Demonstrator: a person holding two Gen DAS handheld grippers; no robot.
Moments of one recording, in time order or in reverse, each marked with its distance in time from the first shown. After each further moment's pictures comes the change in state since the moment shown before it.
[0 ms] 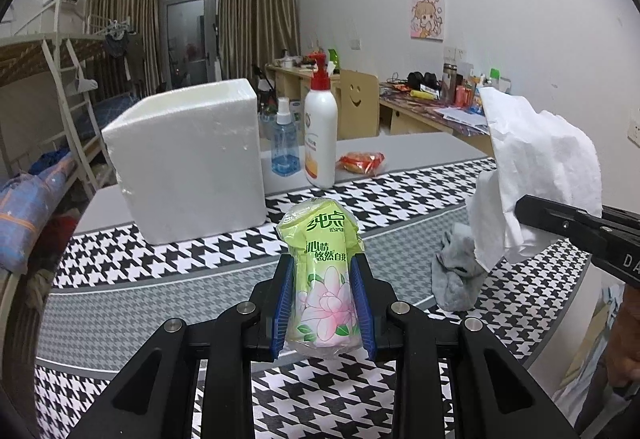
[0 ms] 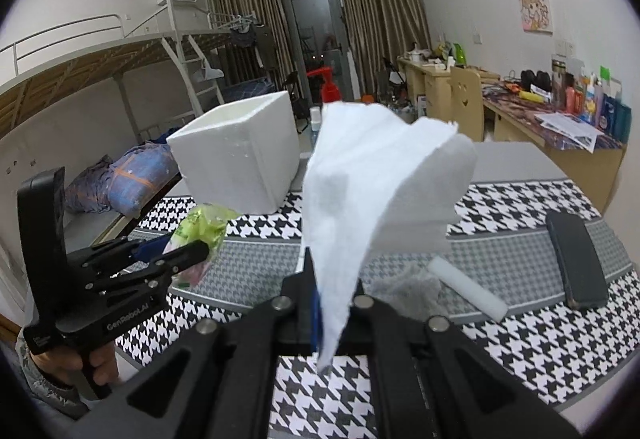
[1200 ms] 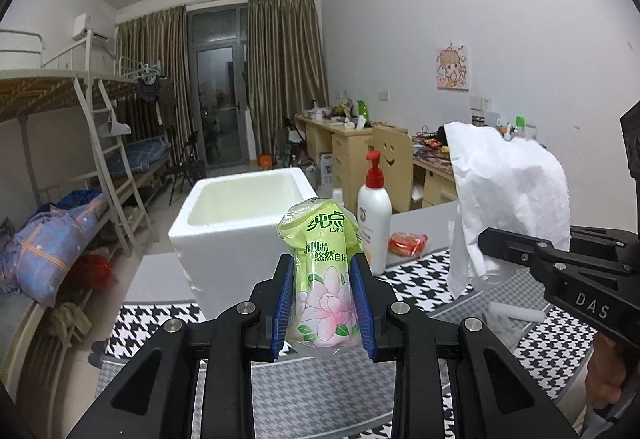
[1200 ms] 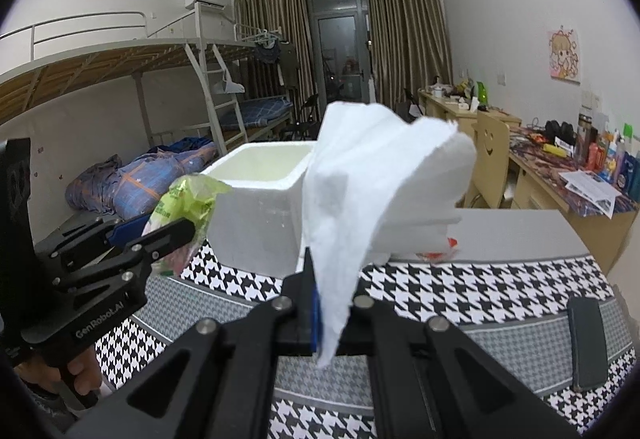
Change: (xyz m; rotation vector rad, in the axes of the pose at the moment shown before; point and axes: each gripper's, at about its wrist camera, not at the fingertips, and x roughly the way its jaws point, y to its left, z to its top) left arm -0.031 0.038 0.063 0.007 -0.185 0.111; right arm 0.026 0.047 0.058 -0.112 -0.084 0.026
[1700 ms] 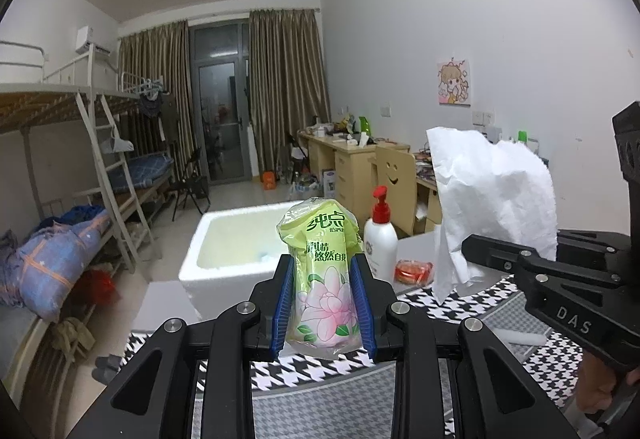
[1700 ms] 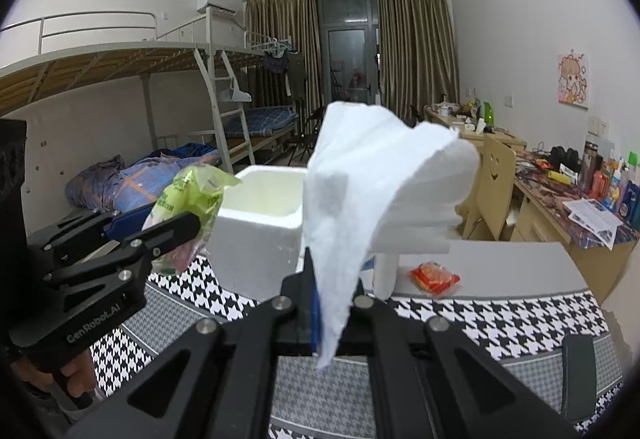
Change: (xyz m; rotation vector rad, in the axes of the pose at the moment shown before) left arm 0.000 0.005 0.032 0.014 -0.061 0.017; right arm 0.003 0.008 0.026 -0.052 -0.044 0.001
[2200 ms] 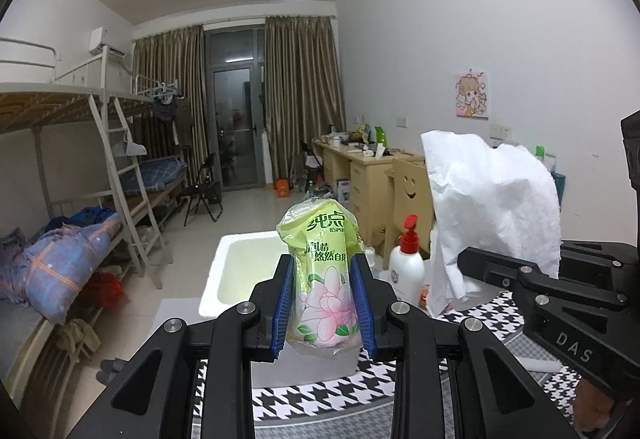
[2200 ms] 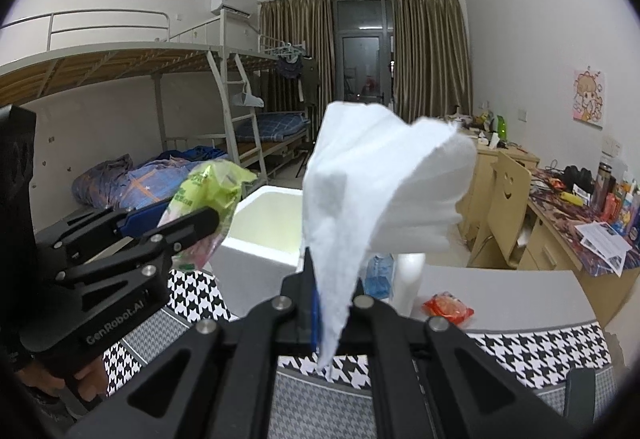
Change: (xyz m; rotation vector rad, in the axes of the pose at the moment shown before) left arm 0.017 0.016 0.019 -0.030 -0.024 0.047; right arm 0.029 0.019 0.030 -0.042 -0.011 0.034
